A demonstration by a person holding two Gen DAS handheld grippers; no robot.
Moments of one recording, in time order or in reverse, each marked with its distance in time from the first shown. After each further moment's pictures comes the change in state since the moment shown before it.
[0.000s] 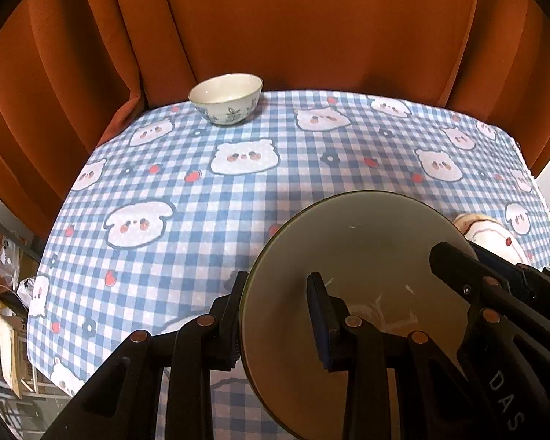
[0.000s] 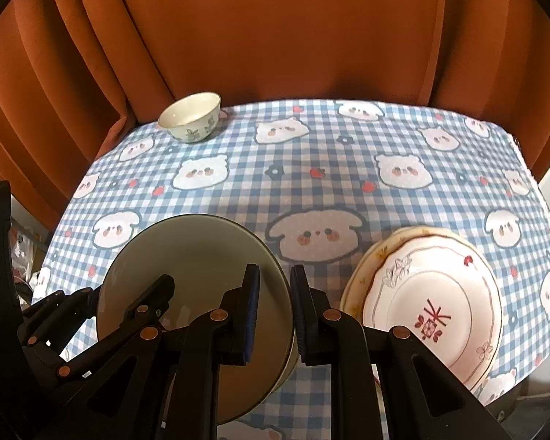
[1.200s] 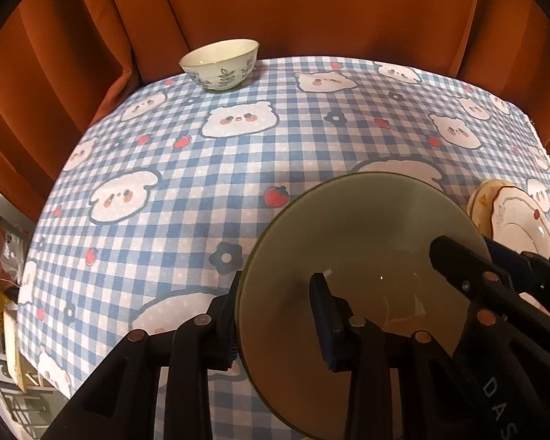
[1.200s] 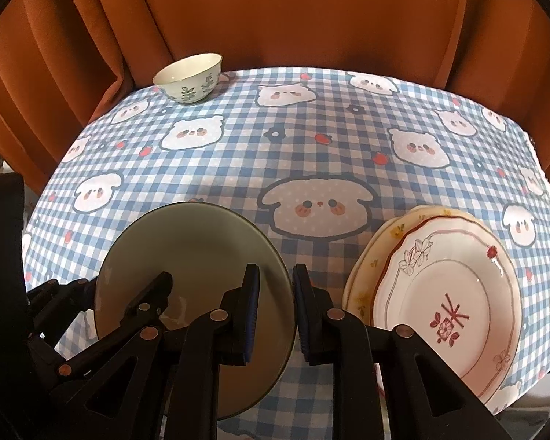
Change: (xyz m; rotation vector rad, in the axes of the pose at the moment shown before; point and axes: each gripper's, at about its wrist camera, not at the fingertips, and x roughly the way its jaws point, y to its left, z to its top) left arm 0.040 -0.009 -0.023 0.009 0.062 0.031; right arm 0.044 -0.008 -0.019 -0.064 0.072 -0.002
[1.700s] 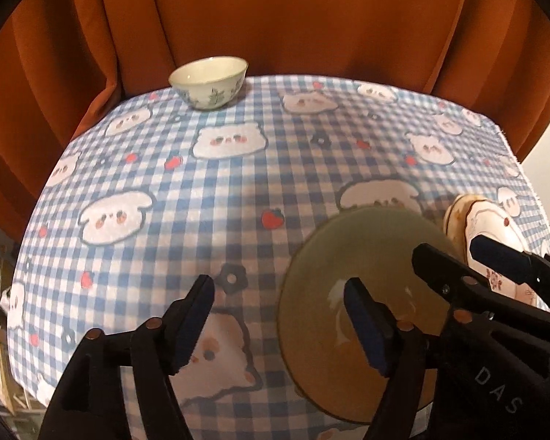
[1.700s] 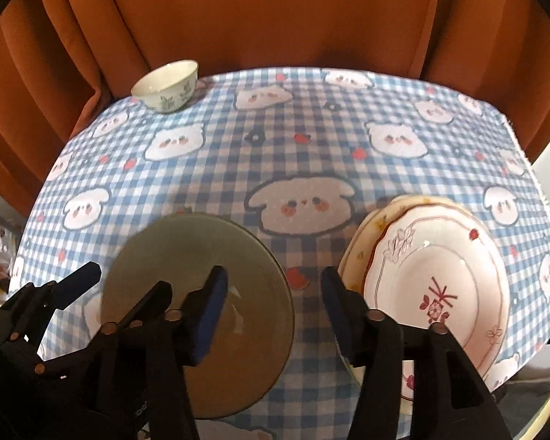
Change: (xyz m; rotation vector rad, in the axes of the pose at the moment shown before) left arm -0.019 0.030 0.014 0.040 -0.060 -0.135; right arm -0.014 0.009 0.007 0.075 -0.005 -0.084
